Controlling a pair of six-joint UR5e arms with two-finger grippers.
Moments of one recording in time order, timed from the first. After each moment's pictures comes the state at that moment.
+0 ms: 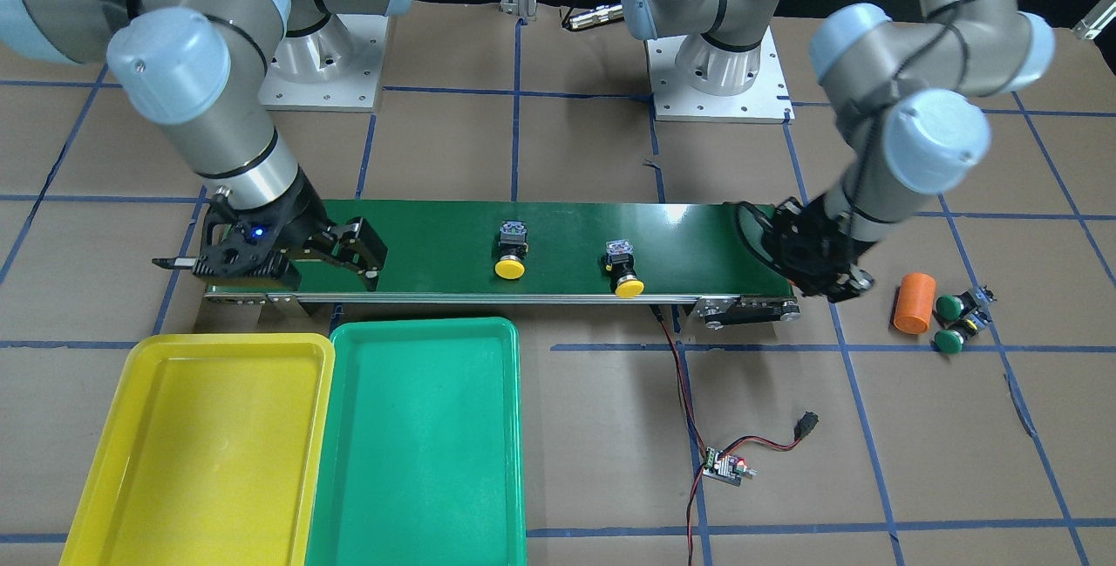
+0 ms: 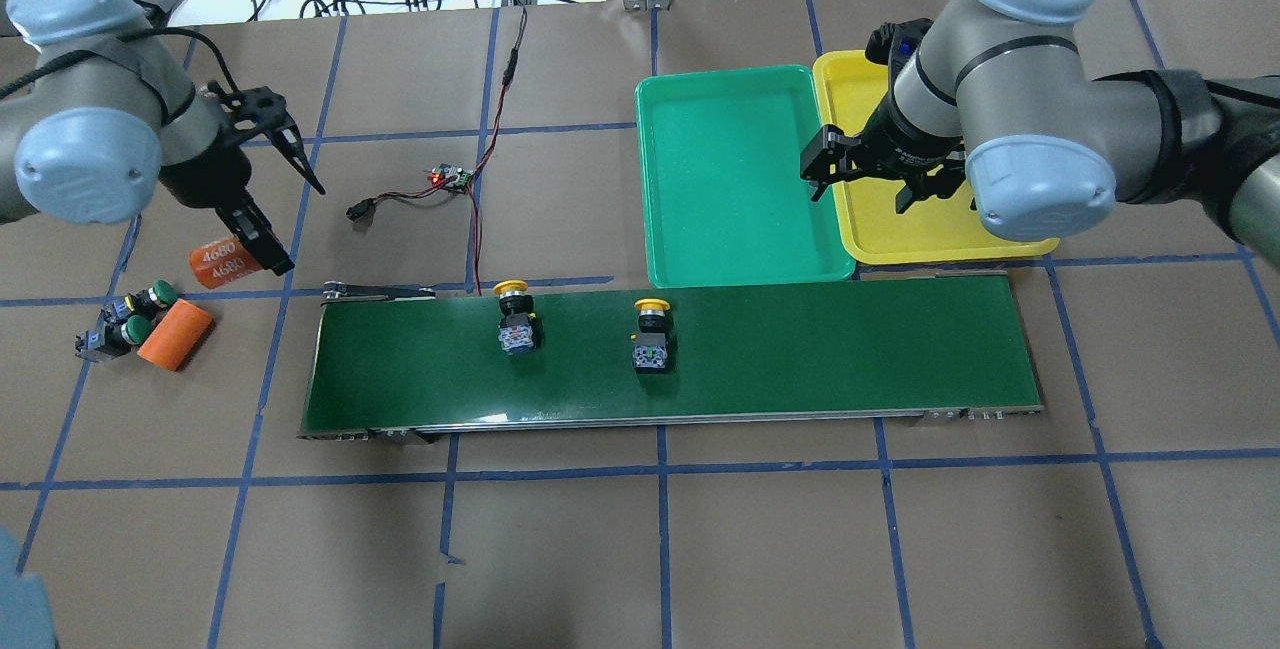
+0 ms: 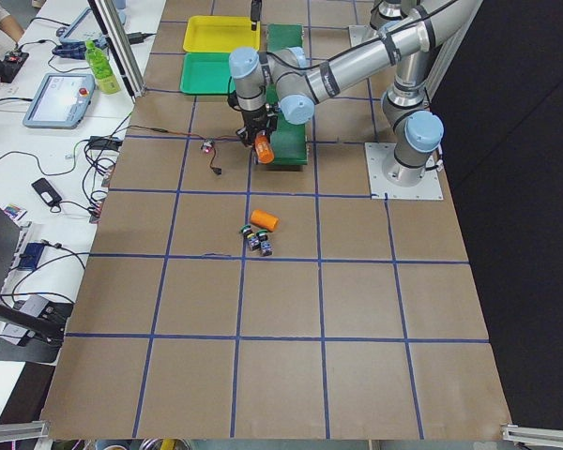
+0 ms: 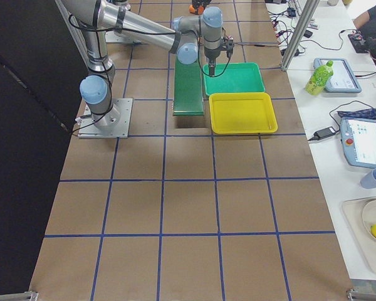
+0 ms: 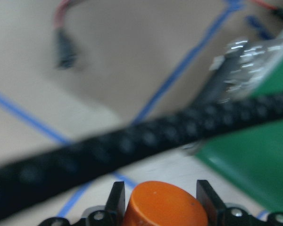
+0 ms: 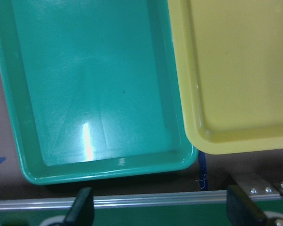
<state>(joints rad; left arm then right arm) -1.39 -1.71 -1.94 -1.14 1.63 1.17 1.59 -1.45 1.84 -2.10 -1.41 0.11</state>
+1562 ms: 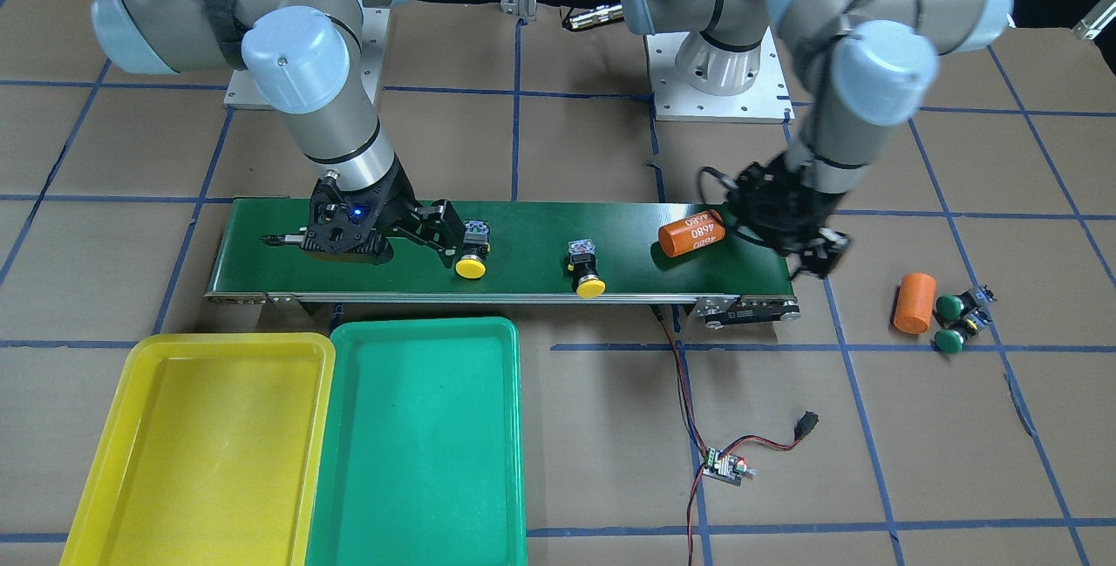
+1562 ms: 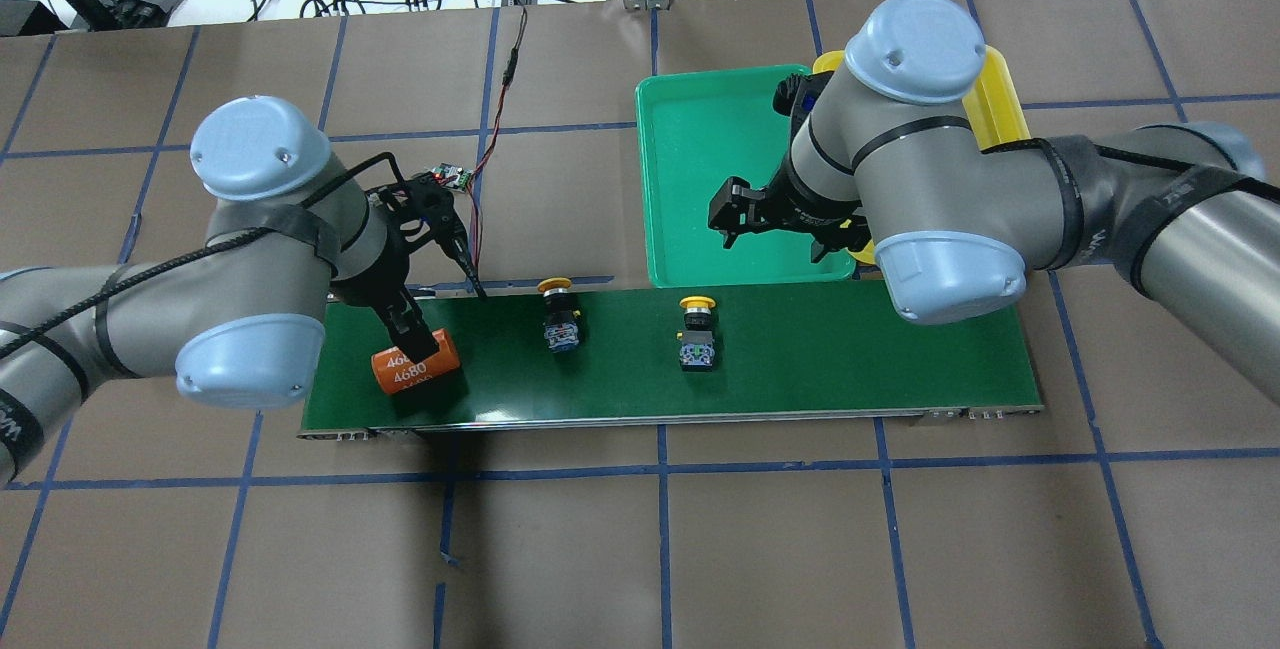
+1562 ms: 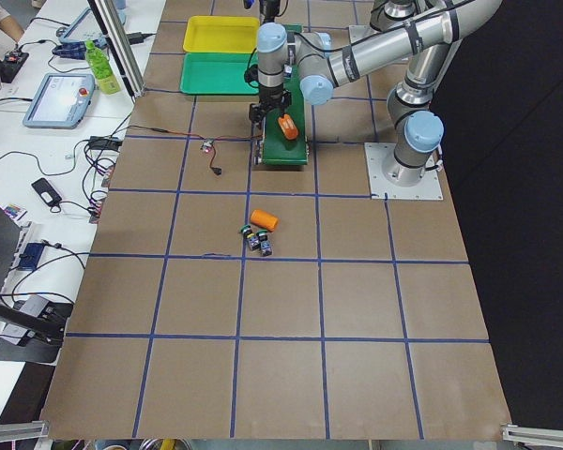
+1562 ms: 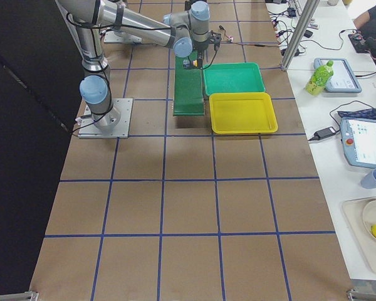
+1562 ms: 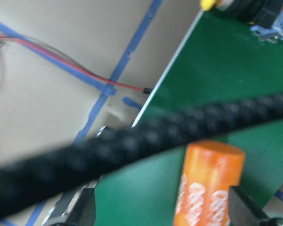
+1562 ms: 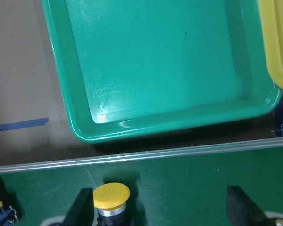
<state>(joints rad) -1.34 -1.64 -1.95 -1.13 1.58 1.05 1.73 -1.42 1.92 -2.17 -1.41 0.31</state>
